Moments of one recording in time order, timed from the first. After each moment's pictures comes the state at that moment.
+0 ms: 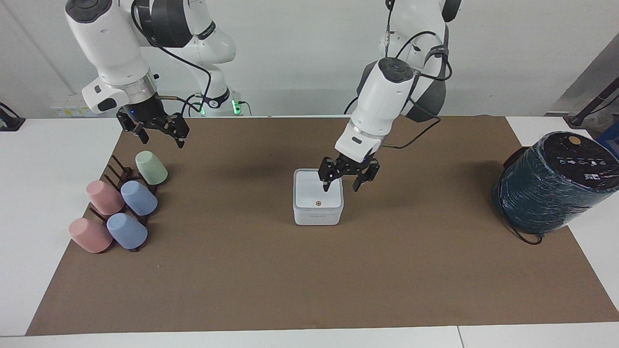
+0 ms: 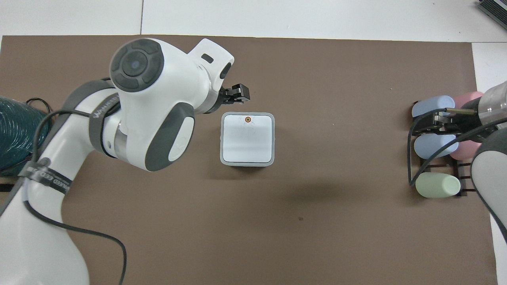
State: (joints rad) left arm -0.52 0.32 0.03 -1.47 -0.16 2.00 -0.49; right arm 0.03 -0.03 0.01 -1.71 -0.03 1.68 0.21
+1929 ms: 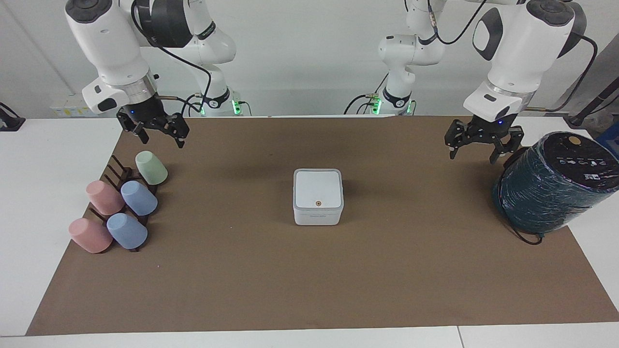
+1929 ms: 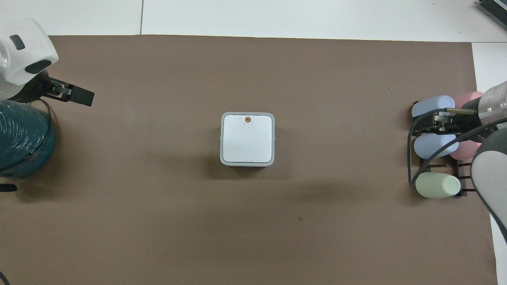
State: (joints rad) left arm -0.16 0.09 0.02 -1.53 0.05 1.73 0.16; right arm 0.03 -0.03 0.01 -1.71 -0.03 1.68 0.21
